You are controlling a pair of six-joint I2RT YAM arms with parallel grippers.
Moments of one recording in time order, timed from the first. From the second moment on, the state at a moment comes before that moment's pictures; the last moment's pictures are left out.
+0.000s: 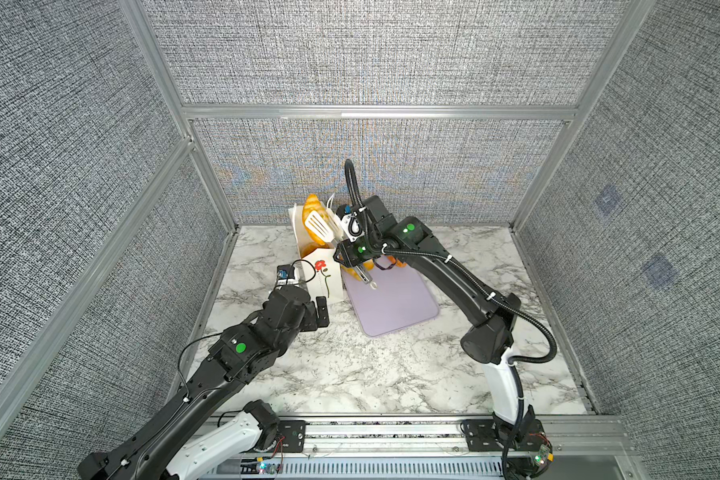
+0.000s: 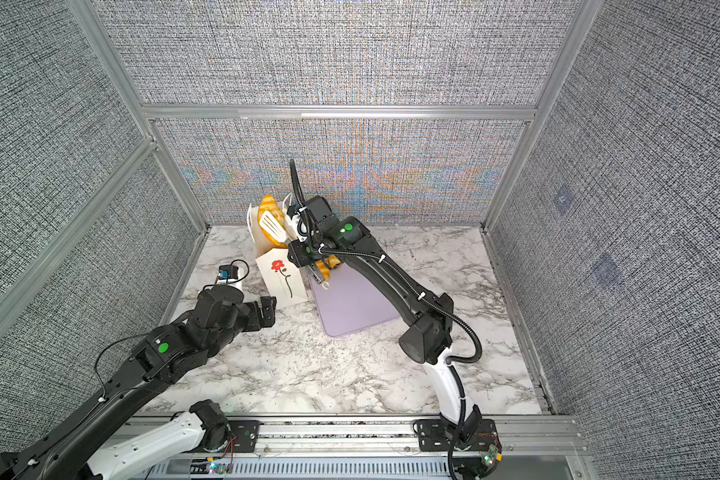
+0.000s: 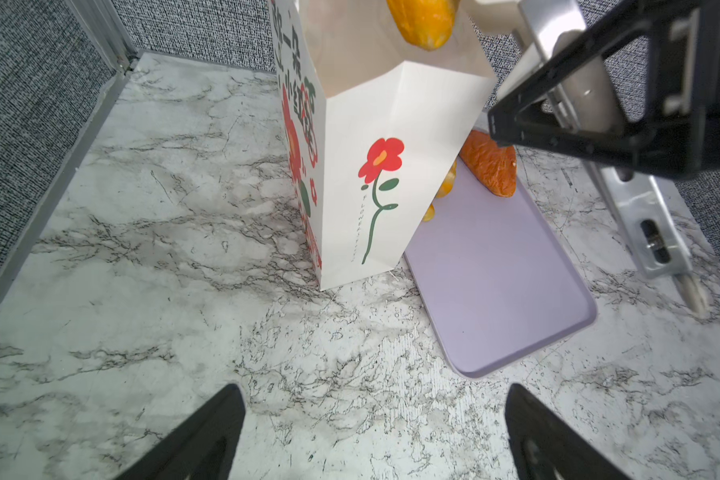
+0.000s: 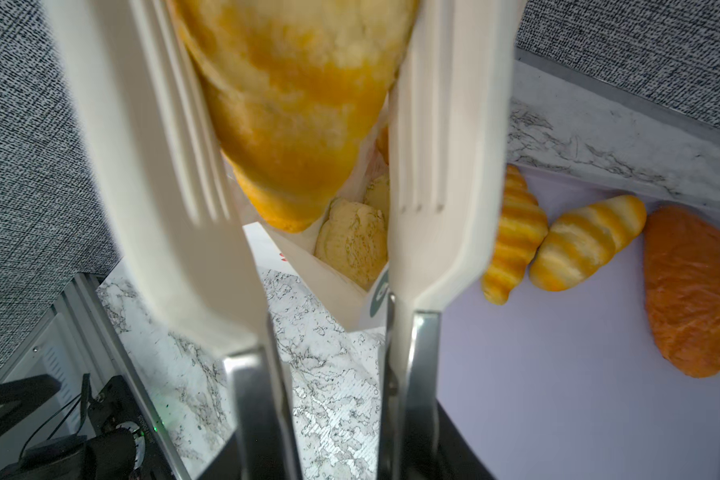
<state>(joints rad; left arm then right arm) -0.73 0.86 0.98 -0.82 -0.39 -0.57 0.79 2.16 2.41 -1.03 -0.14 0.21</state>
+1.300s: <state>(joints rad) -0.82 1.00 0.95 -0.64 -0.28 -0.59 0.73 1.67 1.77 -1.08 0.12 0.08</state>
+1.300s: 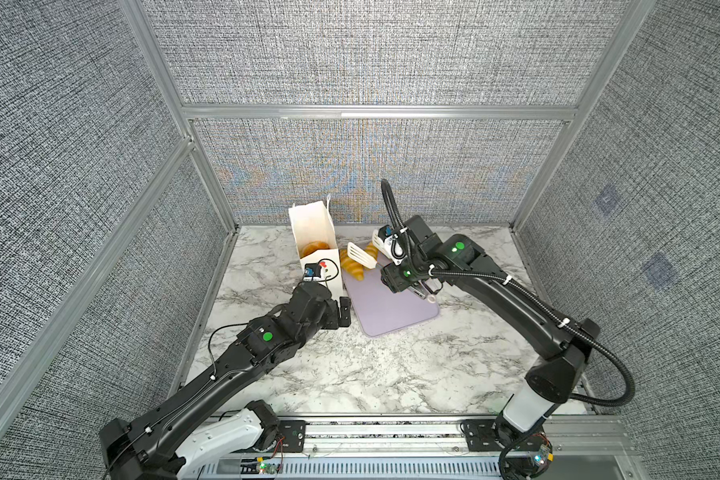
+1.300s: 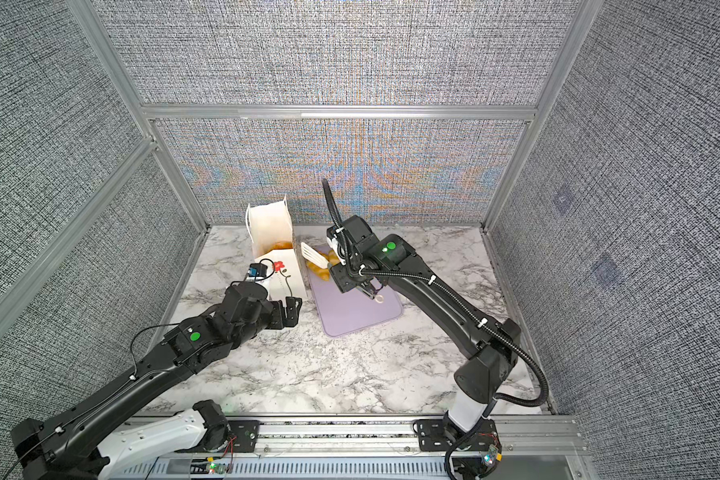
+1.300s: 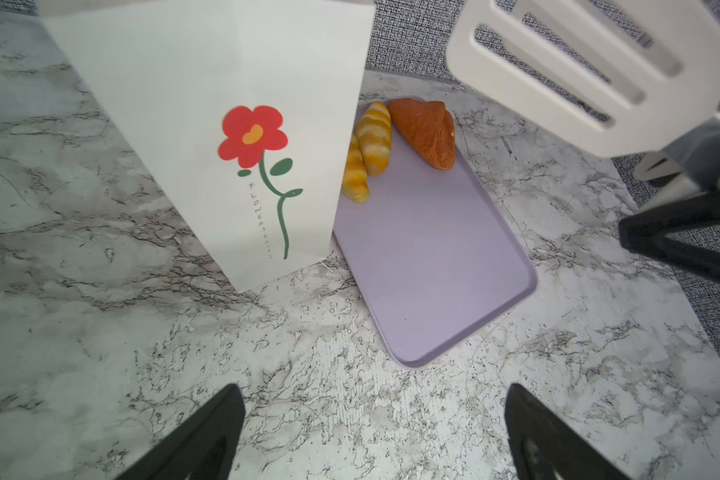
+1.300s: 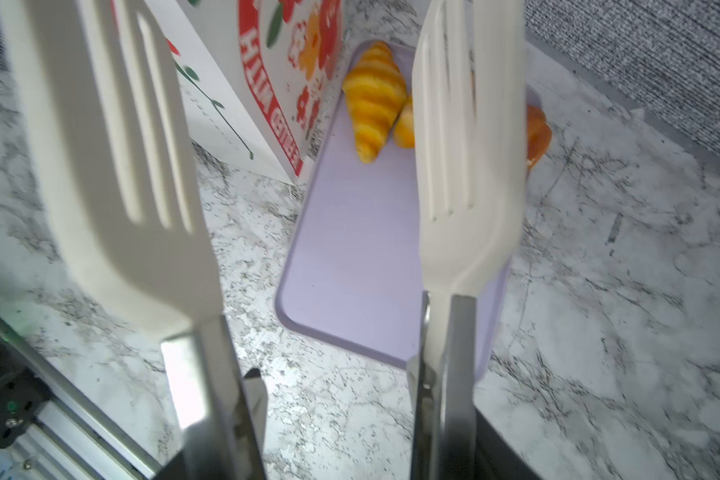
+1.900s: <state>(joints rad) -0.93 1.13 0.85 -0.51 -0.26 -0.71 0.50 1.87 1.57 -1.06 0.38 -0.02</state>
